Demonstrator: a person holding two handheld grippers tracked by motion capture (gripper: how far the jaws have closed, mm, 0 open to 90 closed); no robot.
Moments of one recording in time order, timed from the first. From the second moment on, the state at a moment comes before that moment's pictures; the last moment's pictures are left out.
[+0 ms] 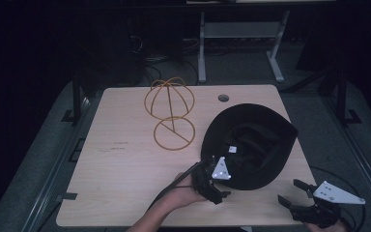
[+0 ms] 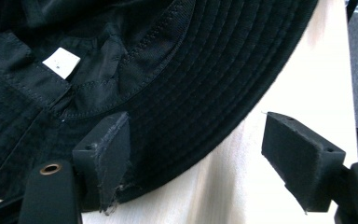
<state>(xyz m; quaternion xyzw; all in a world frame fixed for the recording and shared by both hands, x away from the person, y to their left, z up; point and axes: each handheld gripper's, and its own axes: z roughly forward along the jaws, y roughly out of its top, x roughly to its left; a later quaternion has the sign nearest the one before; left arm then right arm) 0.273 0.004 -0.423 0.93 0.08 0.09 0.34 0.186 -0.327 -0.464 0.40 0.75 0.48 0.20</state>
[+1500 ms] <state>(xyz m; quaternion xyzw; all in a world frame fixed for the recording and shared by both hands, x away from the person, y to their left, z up) 0.287 0.027 -0.365 0.84 0.14 0.02 0.52 0.192 -0.317 -0.459 0.39 0.75 0.49 0.21</state>
